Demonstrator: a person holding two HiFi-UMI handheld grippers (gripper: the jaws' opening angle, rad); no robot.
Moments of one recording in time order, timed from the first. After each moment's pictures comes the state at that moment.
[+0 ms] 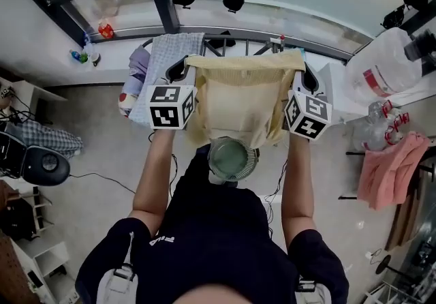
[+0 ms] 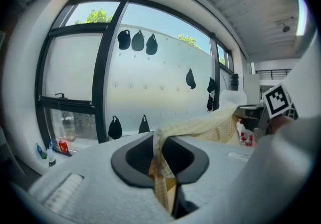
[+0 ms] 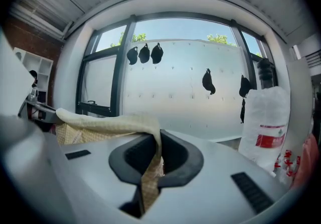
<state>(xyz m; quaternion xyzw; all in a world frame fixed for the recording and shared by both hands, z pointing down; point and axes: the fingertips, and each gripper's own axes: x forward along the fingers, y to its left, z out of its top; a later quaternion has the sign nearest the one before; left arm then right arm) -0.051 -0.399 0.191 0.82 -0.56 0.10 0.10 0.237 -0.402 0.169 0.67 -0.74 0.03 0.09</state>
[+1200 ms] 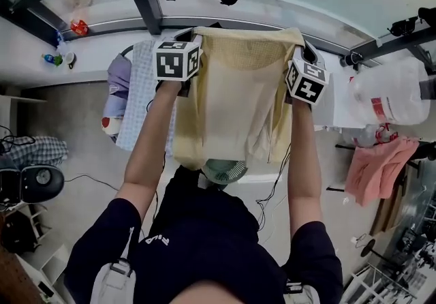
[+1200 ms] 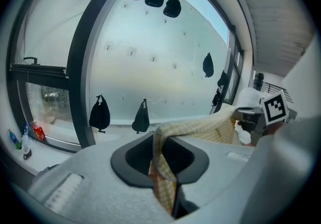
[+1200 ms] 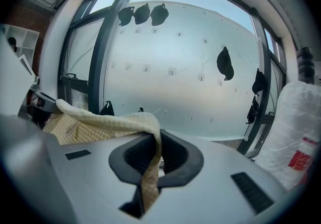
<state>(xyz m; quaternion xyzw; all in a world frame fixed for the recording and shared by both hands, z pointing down) -0.041 -0.655 0.289 0.83 -0.49 0.14 0.22 0.245 -0.641 0.249 0.69 -0.69 0.06 0.20</state>
